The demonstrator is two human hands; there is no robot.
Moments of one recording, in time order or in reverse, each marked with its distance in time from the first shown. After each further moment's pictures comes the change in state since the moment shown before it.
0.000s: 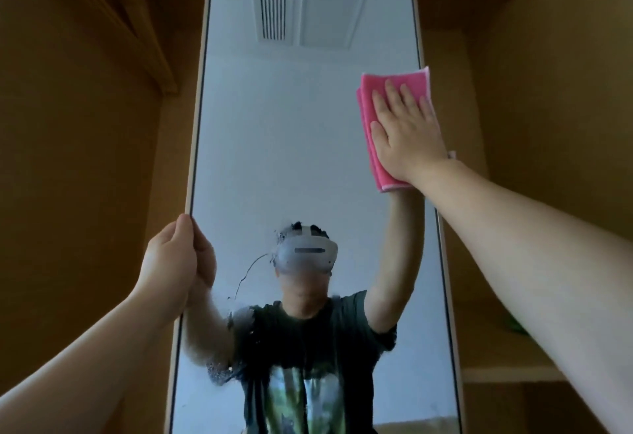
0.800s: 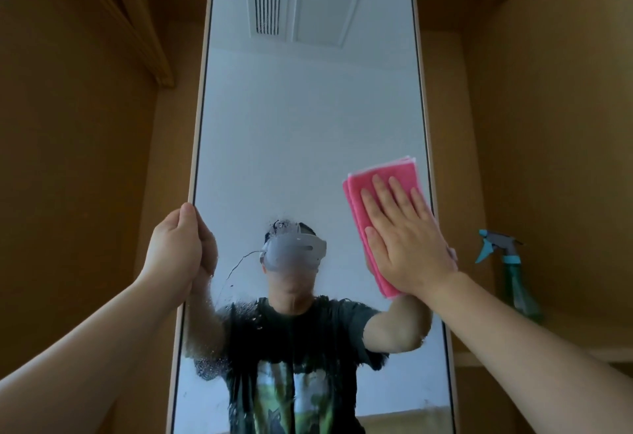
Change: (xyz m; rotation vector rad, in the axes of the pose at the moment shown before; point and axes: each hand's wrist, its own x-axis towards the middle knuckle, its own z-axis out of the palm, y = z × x) left_hand -0.021 0.019 -0.001 0.010 0.059 0.022; right_hand -0.146 -0.034 0.032 0.010 -0.043 -0.148
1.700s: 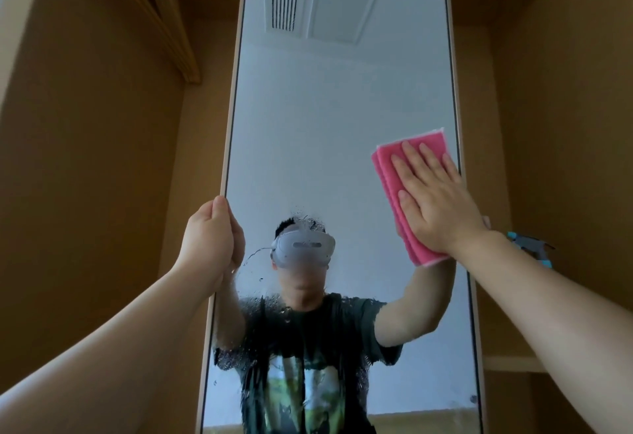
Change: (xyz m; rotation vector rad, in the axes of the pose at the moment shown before) left_hand 0.004 -0.004 -0.004 0.059 -0.007 0.018; right_hand 0.042 0.025 -0.012 0.046 0.003 -0.016
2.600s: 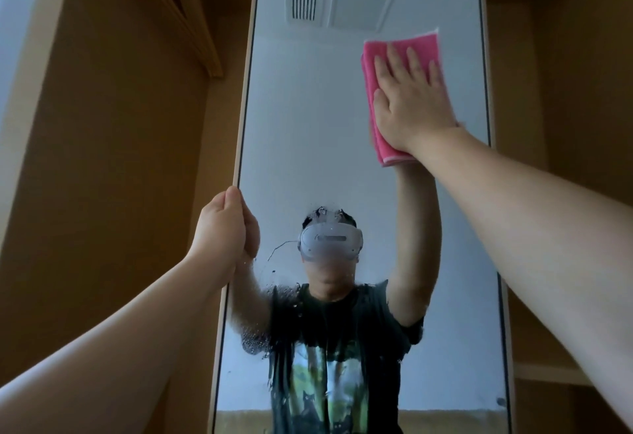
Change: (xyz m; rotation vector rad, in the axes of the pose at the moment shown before) left_hand -0.005 0.007 -0.002 0.053 0.005 0.011; right_hand 0.127 -0.032 -0.035 0.038 0.105 0.119
